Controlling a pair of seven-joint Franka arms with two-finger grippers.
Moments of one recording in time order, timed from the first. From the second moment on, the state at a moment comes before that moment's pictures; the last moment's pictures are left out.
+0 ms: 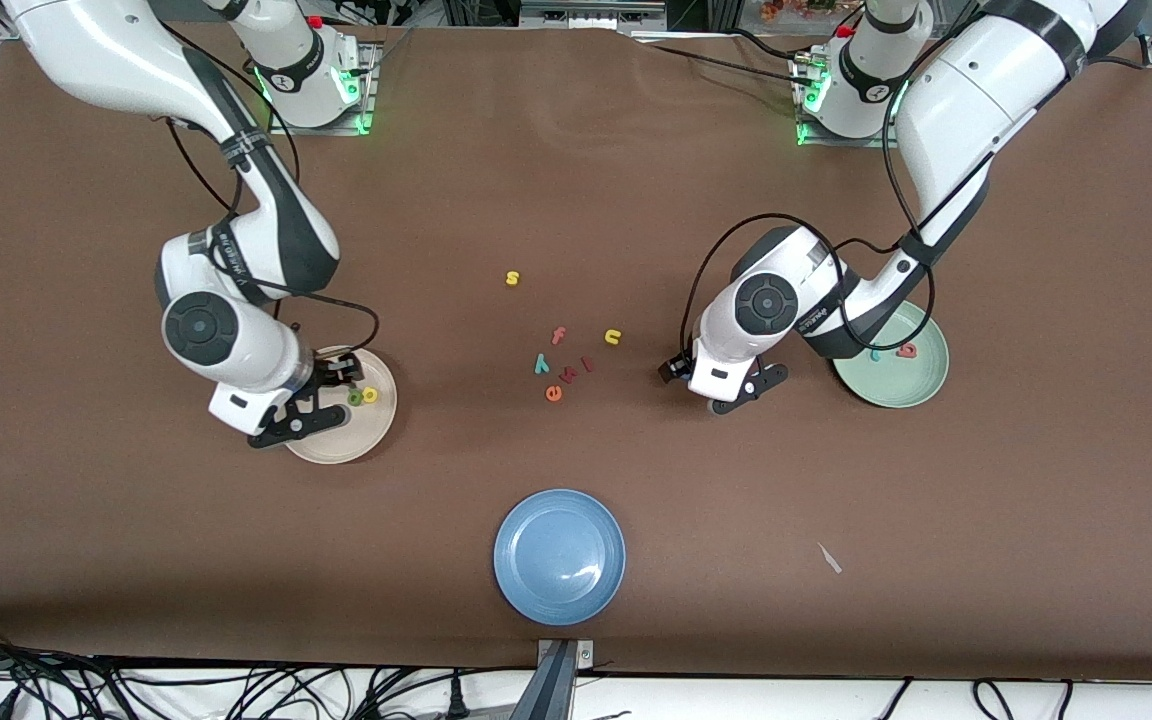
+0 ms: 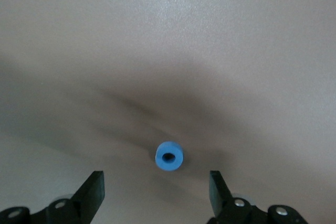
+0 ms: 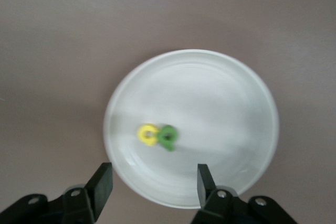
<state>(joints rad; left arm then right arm) 0.10 0.76 -0.68 -1.78 0.41 2.28 -1.29 0.03 0.53 0.31 -1.72 -0.19 2.13 0.18</state>
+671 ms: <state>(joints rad) 0.01 0.79 -0.60 -1.77 0.41 2.32 -1.30 0.27 0.63 0.35 -1.71 -0.16 2.33 0.73</state>
